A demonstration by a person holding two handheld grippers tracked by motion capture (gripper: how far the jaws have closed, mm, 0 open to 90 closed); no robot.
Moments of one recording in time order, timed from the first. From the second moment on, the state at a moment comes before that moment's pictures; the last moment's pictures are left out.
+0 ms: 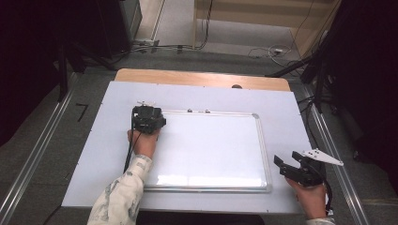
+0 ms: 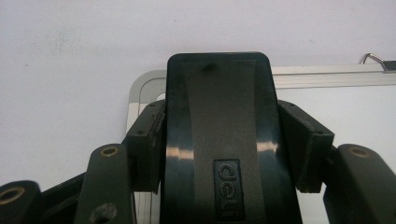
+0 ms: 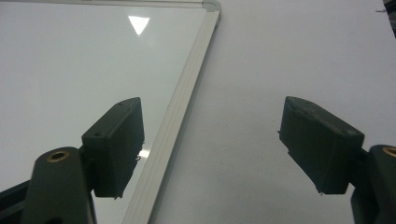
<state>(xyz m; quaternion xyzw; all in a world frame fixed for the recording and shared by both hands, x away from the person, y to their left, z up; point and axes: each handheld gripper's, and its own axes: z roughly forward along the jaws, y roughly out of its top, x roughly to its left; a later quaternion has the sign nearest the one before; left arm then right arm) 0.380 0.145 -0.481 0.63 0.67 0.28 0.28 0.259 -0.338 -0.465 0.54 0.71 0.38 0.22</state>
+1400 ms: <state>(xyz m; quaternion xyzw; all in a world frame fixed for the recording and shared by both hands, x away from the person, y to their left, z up) 0.352 0.159 -0.469 0.64 0.64 0.27 0.33 0.259 -0.342 -0.465 0.55 0.70 0.40 0.21</state>
